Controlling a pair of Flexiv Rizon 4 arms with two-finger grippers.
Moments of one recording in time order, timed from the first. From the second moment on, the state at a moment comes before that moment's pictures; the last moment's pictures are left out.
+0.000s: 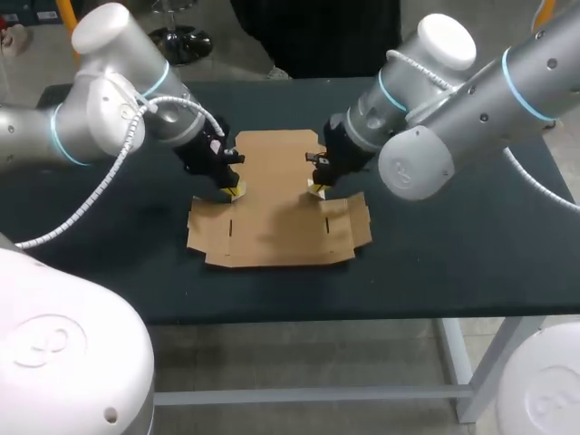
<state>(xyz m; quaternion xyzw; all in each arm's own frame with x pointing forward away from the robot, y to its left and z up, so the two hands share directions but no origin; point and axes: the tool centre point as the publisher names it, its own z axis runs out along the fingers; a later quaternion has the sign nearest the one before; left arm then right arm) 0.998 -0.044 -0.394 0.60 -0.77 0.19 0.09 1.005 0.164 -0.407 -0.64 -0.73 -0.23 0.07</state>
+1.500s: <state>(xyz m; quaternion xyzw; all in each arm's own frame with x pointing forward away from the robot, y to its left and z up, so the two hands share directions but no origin) 0.999 -0.040 -0.369 0.62 -0.76 0.18 0.09 1.000 0.129 -0.401 -0.64 -0.72 -0.25 0.08</state>
